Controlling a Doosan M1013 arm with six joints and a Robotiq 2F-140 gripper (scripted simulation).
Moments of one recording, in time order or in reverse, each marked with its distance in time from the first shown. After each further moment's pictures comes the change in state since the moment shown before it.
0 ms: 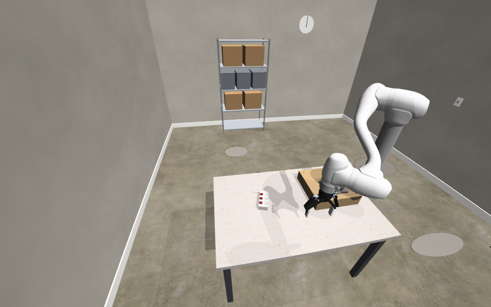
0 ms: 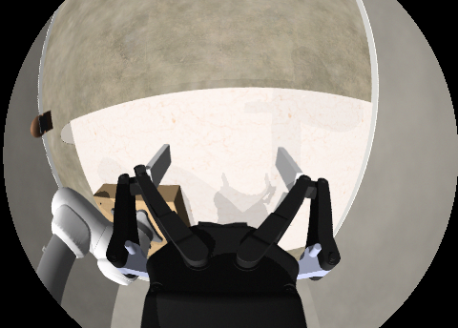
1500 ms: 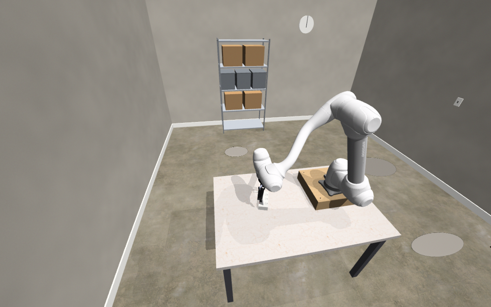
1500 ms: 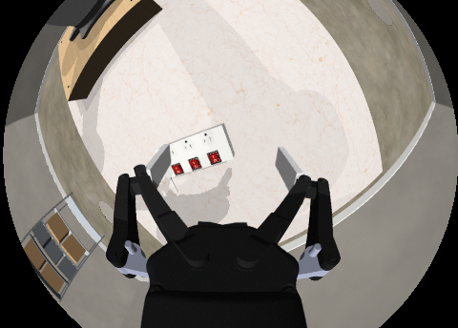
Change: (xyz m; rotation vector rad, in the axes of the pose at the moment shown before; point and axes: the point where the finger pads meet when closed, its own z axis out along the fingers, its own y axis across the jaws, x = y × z) arm -0.273 0.259 0.111 0.181 0.043 -0.984
